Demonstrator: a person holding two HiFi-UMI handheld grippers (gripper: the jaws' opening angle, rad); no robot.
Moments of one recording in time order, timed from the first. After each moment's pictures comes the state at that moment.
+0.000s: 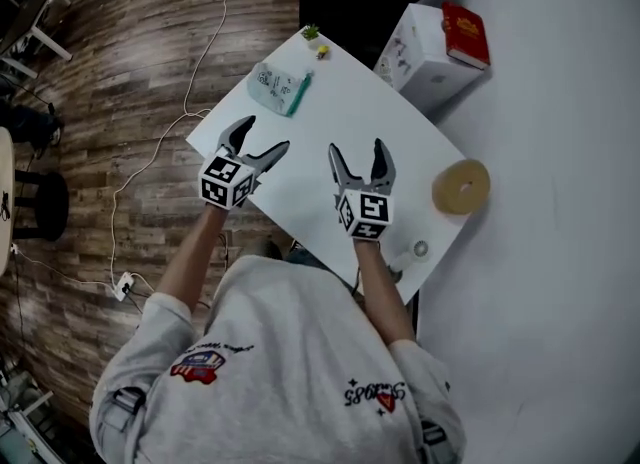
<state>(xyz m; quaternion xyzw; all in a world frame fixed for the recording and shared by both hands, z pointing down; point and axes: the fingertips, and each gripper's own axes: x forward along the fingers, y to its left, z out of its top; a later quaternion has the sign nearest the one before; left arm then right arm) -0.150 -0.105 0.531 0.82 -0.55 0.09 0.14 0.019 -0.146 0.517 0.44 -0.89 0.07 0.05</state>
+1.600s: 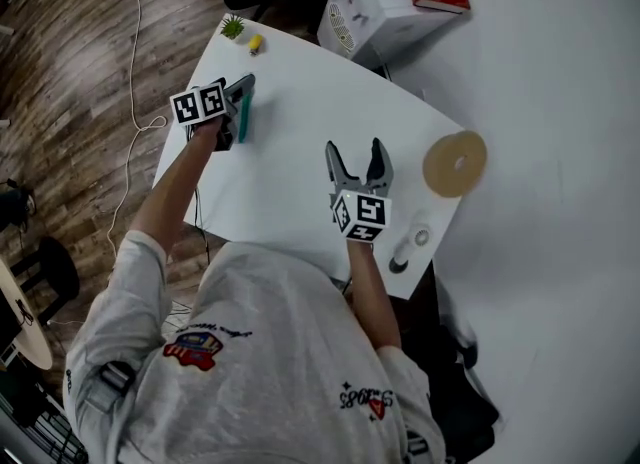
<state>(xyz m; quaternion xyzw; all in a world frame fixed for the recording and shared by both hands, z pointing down) -0.199 -0.428 0.722 0.73 -0.49 0.09 0.47 0.068 -0.298 0.612 0.59 -0.78 0.17 0.12</state>
